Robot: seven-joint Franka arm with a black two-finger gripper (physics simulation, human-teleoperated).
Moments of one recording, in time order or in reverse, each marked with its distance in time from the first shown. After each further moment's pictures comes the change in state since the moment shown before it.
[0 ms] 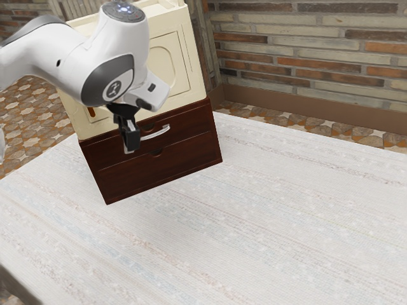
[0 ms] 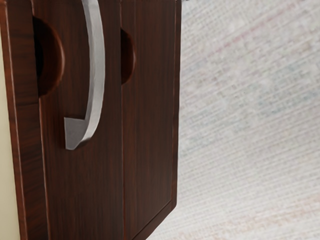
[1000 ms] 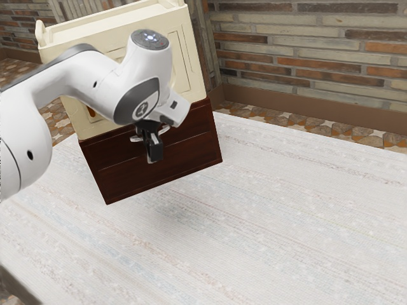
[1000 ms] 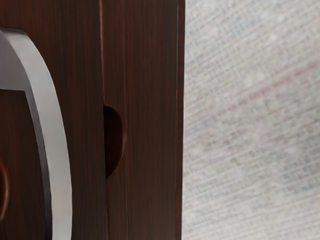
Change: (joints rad) arm 0.182 0.154 -0.138 0.037 -0.069 0.137 0.005
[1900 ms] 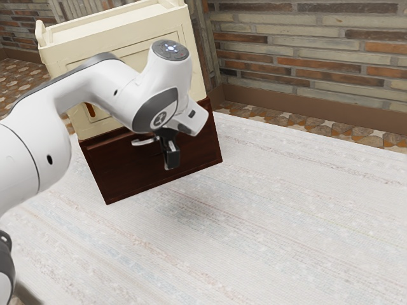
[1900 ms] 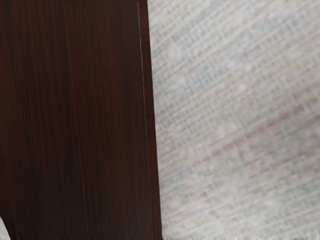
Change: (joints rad) arm 0.055 0.048 -0.111 0.023 0.010 0.024 0.002
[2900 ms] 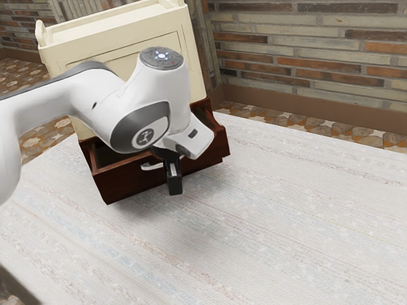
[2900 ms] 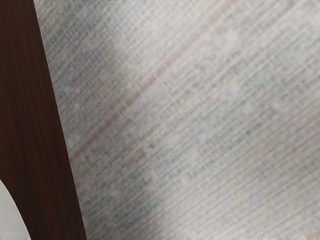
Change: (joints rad) arm -0.181 -0.279 0.013 -0.302 -0.010 -0.006 0.007
